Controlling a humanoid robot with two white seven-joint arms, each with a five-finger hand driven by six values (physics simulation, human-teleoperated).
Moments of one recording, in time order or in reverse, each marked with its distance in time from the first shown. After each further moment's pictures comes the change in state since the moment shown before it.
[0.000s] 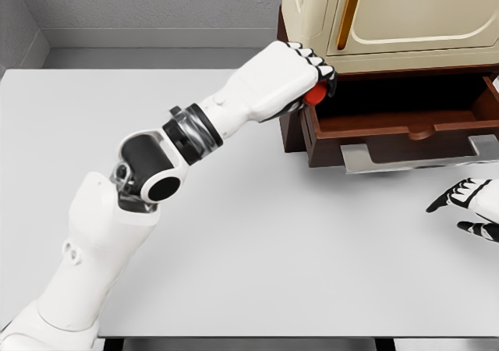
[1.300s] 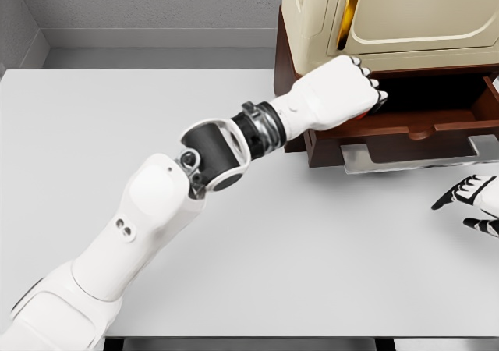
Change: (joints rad) left arm -0.155 -0.067 -0.210 0.171 -0.221 -0.001 0.000; right arm 0.000 -0.040 0.000 0.010 -0.014 0.000 -0.002
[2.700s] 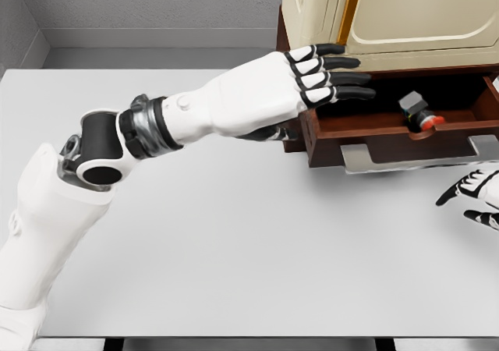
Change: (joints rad) left arm 0.077 0.295 0.226 -0.180 0.678 -0.328 0.001; right arm -0.002 -0.023 0.001 0.002 -0.078 0.000 0.000
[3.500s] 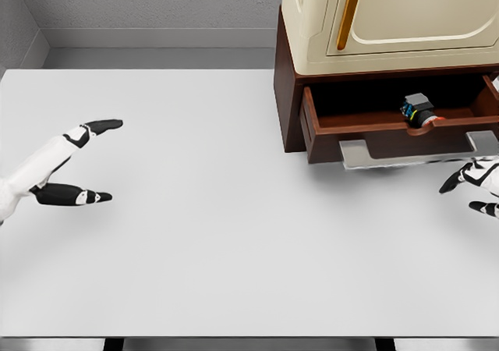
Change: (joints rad) left arm 0.604 0.238 0.575 0.187 0.468 -0.011 -0.208; right arm -0.047 -0.036 0.008 0.008 0.001 -0.008 0.029
